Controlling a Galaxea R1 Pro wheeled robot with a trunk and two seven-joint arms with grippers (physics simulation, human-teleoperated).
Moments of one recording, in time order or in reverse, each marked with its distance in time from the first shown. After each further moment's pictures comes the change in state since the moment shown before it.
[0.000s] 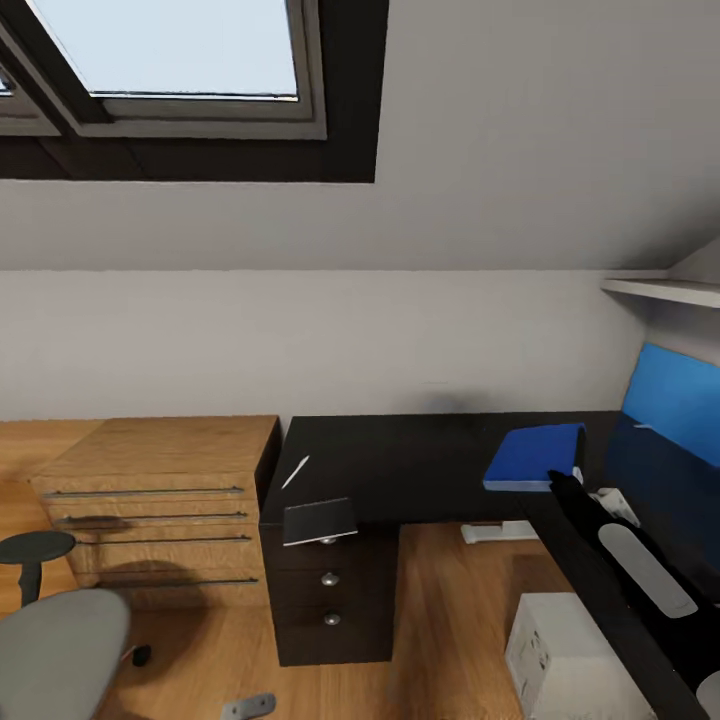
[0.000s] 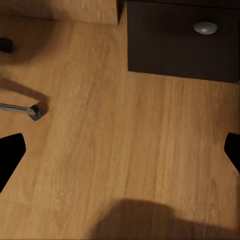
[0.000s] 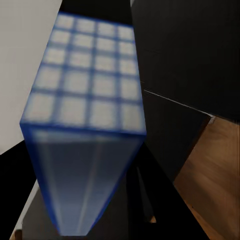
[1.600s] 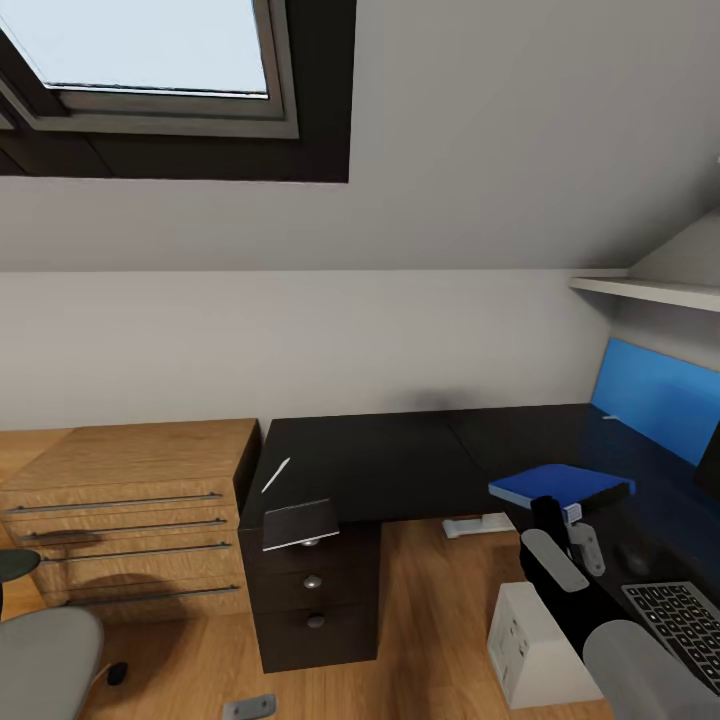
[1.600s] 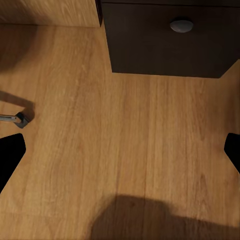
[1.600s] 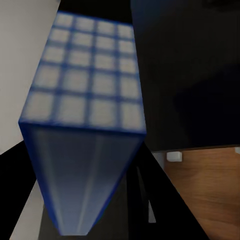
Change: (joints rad) left arm 0.000 -0.004 -0.004 0.003 0.000 0.000 0.000; right arm -0.132 0.270 -0.008 0.397 0.002 -0.546 0.004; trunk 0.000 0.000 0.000
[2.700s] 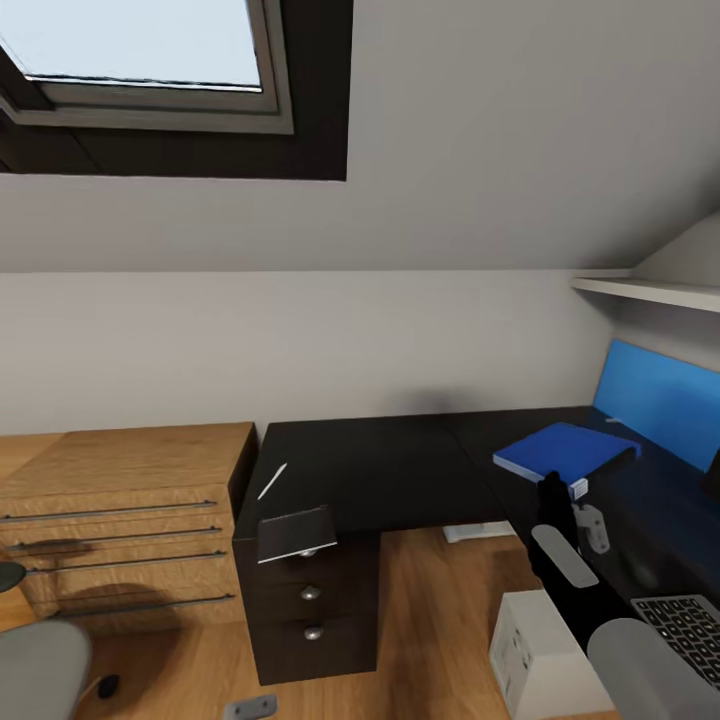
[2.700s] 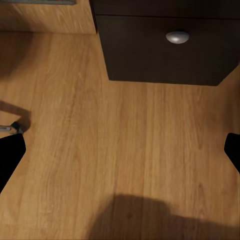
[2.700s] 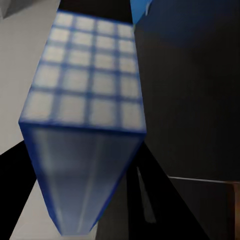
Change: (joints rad) left arm 0.000 -0.001 -0.002 0.000 -0.001 -0.002 0.000; right arm 0.000 -0.002 -0.083 -0.014 -0.002 0.000 0.253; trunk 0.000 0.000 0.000
